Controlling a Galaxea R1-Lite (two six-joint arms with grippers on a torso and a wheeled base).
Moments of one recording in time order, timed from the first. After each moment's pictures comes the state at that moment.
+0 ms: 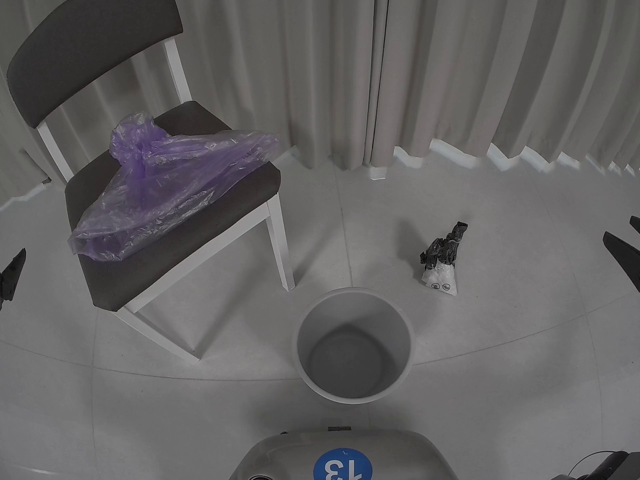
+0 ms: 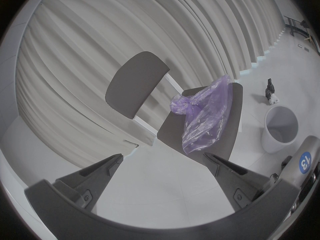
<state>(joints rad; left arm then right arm) 0.17 0.86 -0.72 -0.01 0.14 0.65 0.15 0.85 -0.58 -0.25 0.13 0.00</state>
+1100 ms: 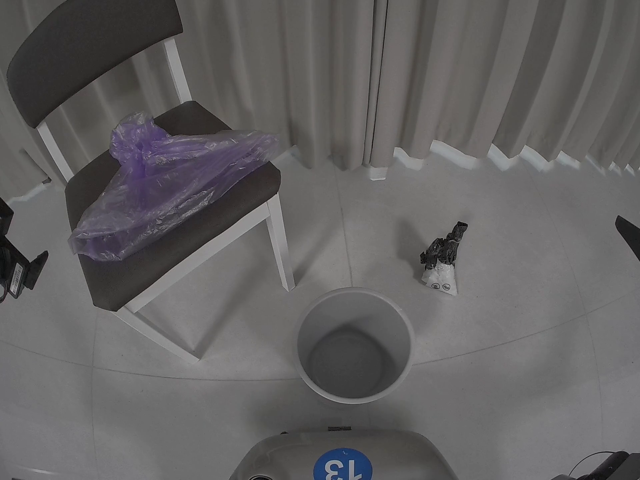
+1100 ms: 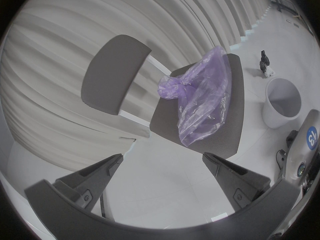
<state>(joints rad) 0.17 1.10 -0.80 0.00 0.18 0.79 0.08 0.84 -0.61 -0.25 0.15 0.05</state>
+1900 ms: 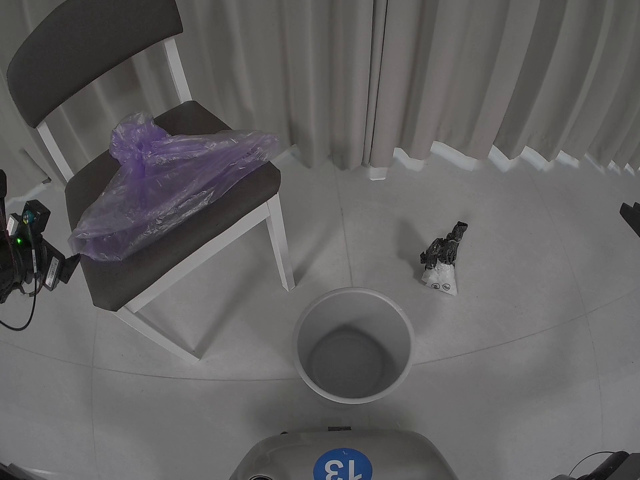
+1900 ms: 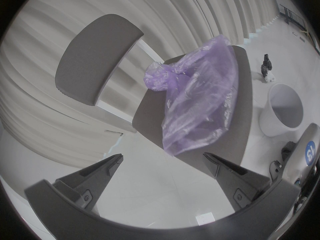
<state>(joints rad) 0.15 1.35 -0.80 -0.18 0.17 0.69 0.08 0.85 -0.64 -0.25 0.30 0.20</state>
